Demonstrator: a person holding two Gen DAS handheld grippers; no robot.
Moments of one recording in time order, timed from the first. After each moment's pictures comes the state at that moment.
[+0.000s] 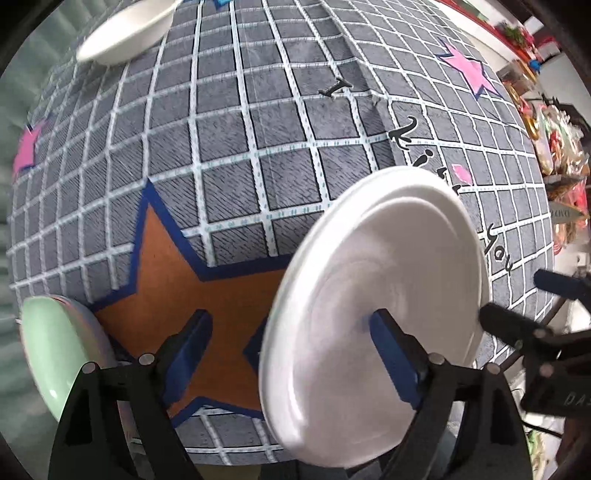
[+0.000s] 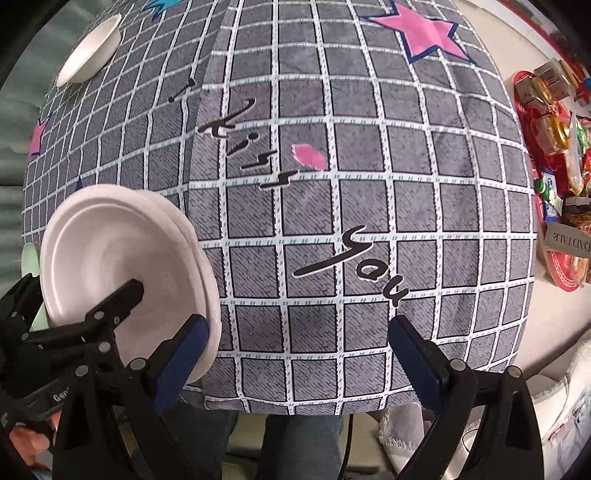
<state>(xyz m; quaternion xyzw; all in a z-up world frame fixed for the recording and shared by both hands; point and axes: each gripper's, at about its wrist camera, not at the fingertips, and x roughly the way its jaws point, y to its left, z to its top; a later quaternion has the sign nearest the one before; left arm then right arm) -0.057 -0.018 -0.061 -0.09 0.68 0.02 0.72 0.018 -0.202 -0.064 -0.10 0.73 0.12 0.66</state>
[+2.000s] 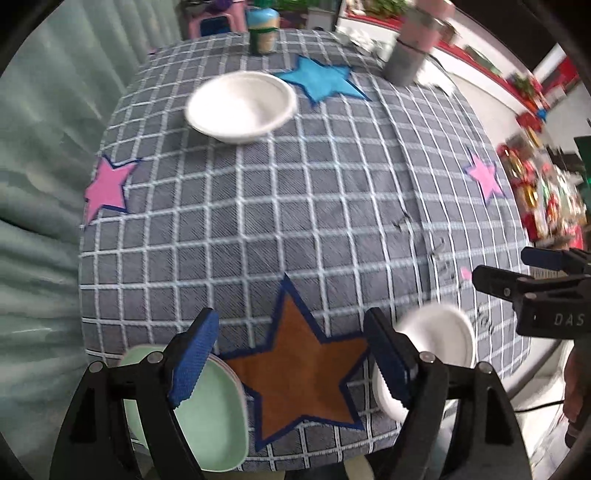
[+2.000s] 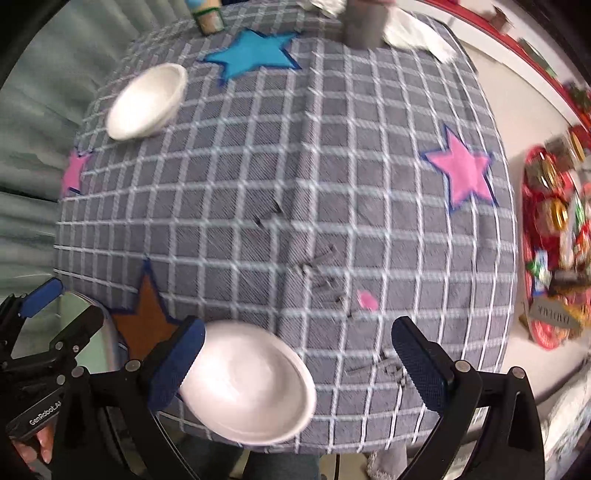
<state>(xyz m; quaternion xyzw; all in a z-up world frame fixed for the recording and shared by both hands) -0.031 0.090 -0.010 -0.13 0.62 0.06 0.77 0.093 -0.091 0.029 -0.13 0.67 0.18 0.71</state>
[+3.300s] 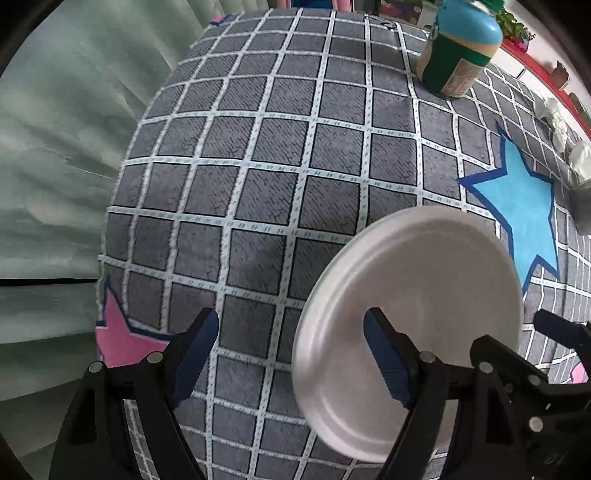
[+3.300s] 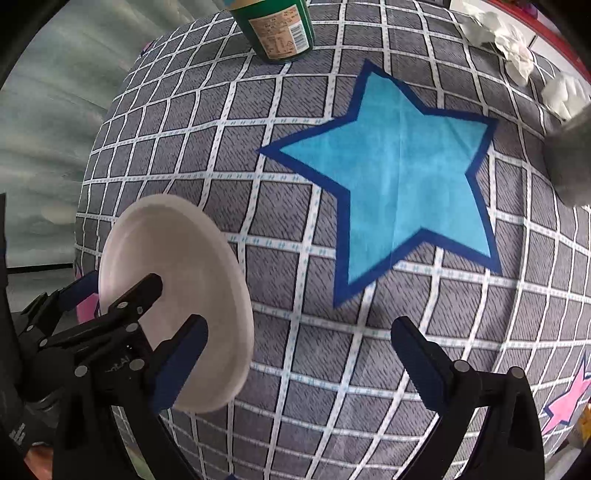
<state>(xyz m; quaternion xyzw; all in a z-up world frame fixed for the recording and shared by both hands) 0.170 0.267 -0.118 -0.16 0.66 0.20 0.70 0.267 0.110 -0.079 -0.10 0.69 0.27 0.66</state>
